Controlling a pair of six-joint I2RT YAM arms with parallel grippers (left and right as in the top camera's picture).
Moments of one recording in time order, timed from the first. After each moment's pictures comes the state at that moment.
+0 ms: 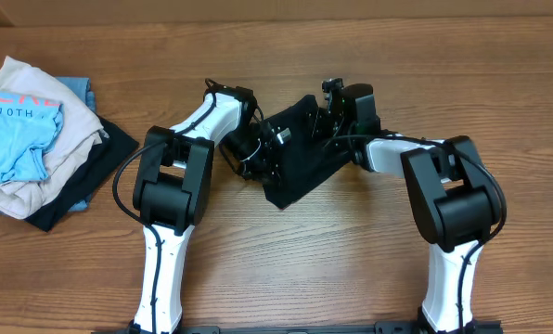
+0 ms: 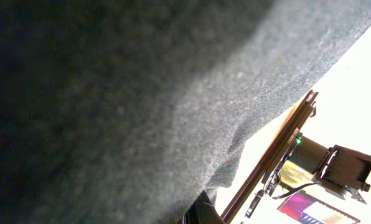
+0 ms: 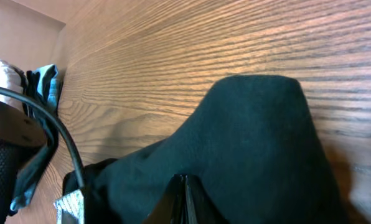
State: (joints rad) left arm -0.30 2.41 1.73 -1.23 0.81 0.16; right arm 0.29 2.18 1.16 0.38 -0.55 0.56
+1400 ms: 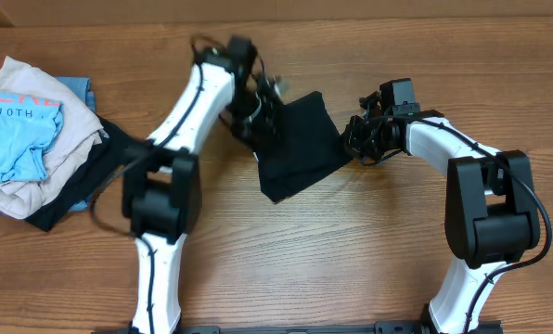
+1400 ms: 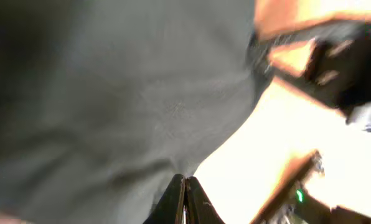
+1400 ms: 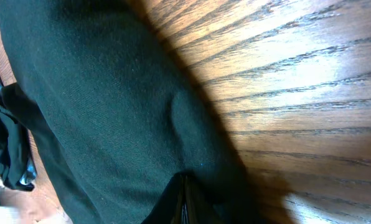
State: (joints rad) left arm -0.30 2.31 2.01 -1.23 0.62 -0.08; right arm 0.13 2.03 1.23 -0.41 -0.60 0.49
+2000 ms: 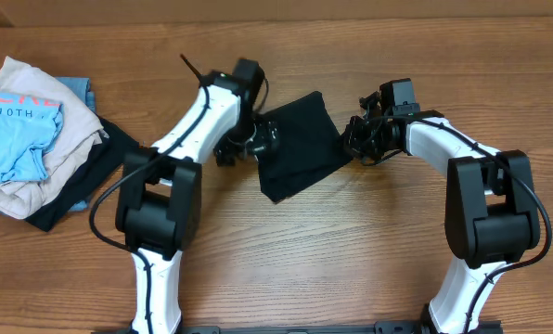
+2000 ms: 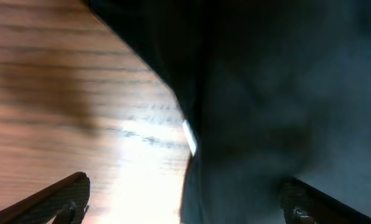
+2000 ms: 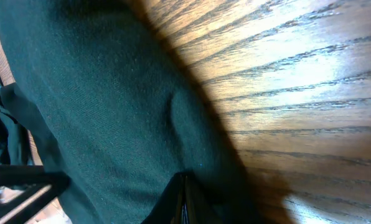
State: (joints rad) left arm -0.35 2.19 1.71 -1.07 0.17 -0.59; right arm 0.13 2.03 1.23 -0.41 -0.60 0.49
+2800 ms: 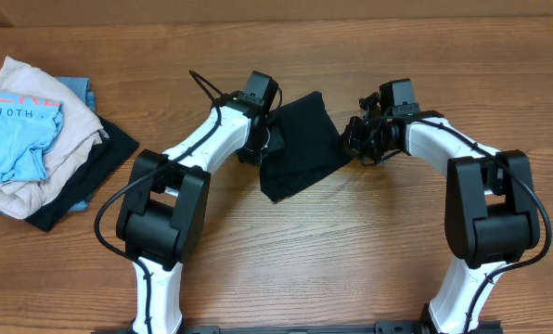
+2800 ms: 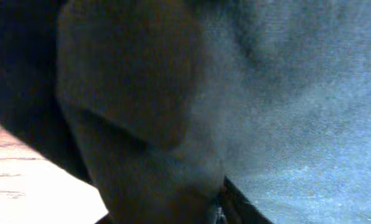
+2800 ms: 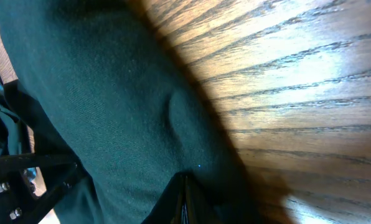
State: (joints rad) left arm -0.41 2.14 1.52 -0.72 0.18 -0.70; right arm 0.13 2.03 1.23 -0.41 -0.60 0.49
